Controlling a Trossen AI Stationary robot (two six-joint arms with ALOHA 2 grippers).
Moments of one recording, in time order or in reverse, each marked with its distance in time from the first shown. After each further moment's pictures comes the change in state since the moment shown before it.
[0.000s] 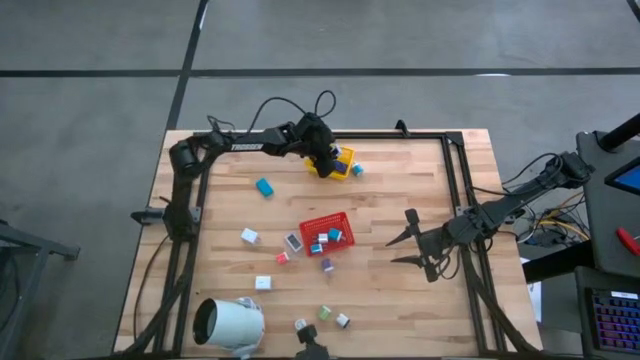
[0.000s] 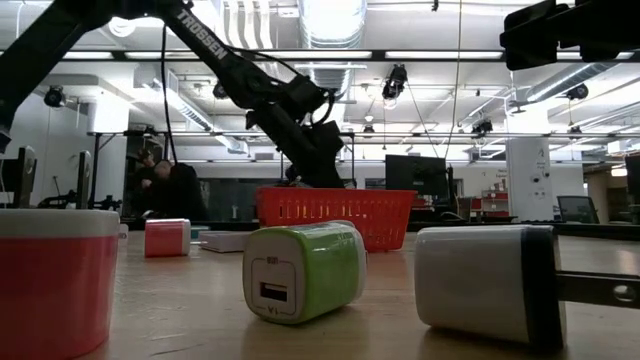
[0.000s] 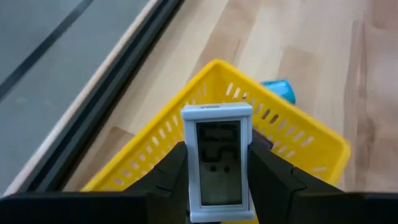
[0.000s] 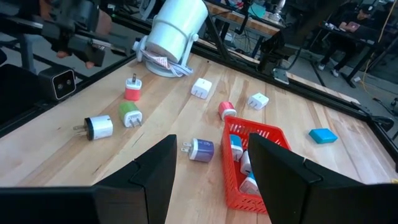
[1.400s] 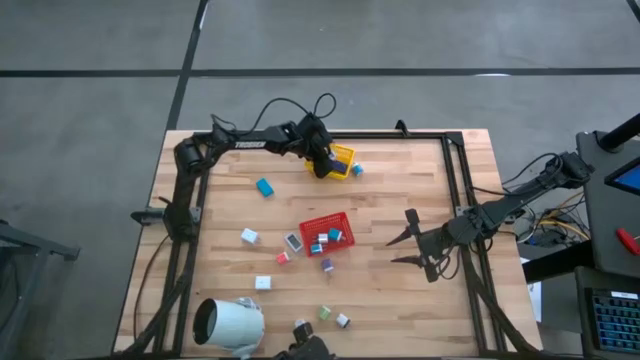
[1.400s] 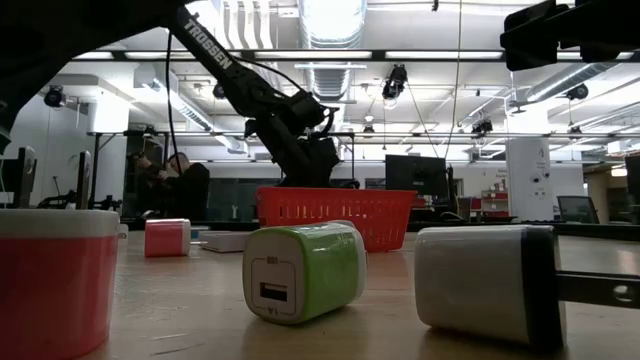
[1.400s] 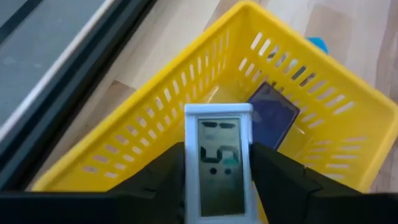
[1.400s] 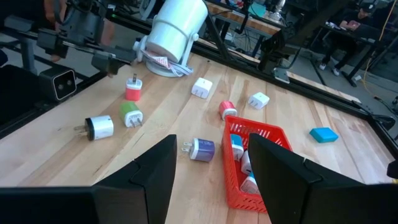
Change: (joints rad) left arm 0.025 0.047 0.022 -0.093 0.008 -0.031; right arm 0.000 0.000 0.000 -0.001 -0.001 0.006
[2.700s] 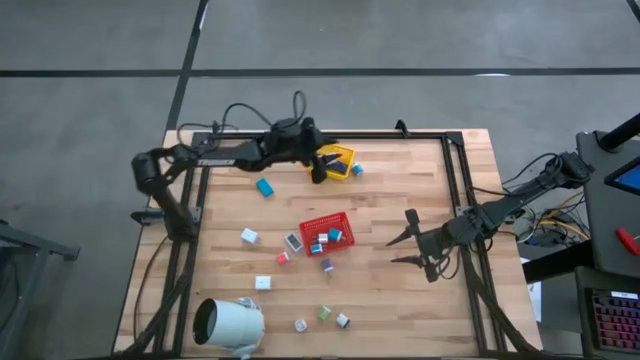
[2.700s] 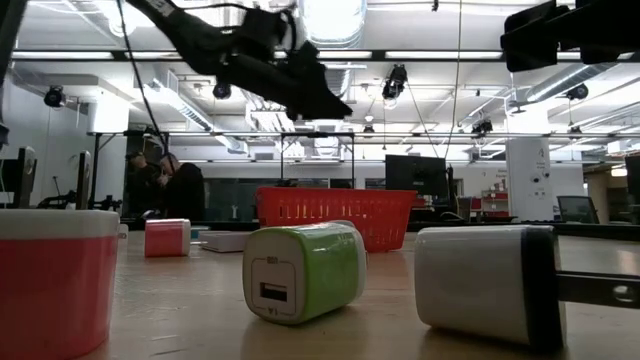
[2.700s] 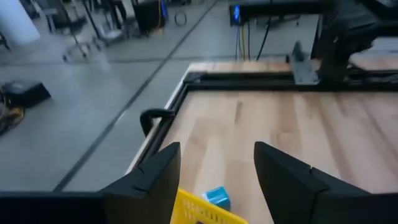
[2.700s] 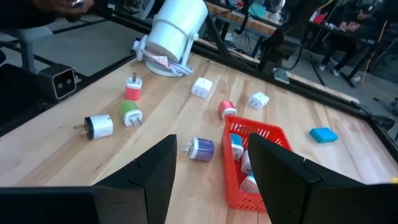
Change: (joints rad) left arm -0.138 -0.395 -0.345 0.562 0.003 0.128; right arm 0.000 0.000 -0.007 0.010 0.000 -0.008
